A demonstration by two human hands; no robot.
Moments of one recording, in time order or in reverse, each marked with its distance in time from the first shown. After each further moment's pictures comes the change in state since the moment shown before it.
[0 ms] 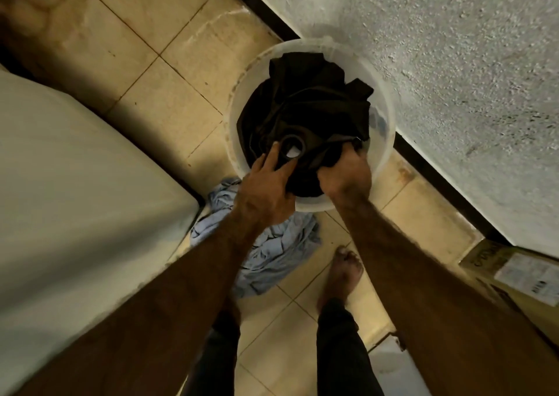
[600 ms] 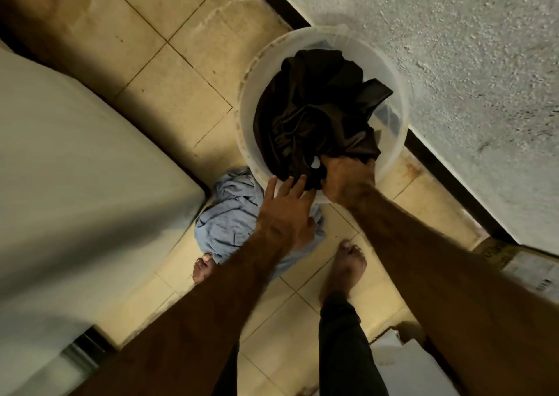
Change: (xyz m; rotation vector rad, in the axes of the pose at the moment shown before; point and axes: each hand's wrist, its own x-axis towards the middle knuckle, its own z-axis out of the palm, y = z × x) left_hand -0.038 0.017 0.044 0.230 -0.058 0.107; right_hand -0.004 0.011 0.011 -0.655 -0.309 -0.326
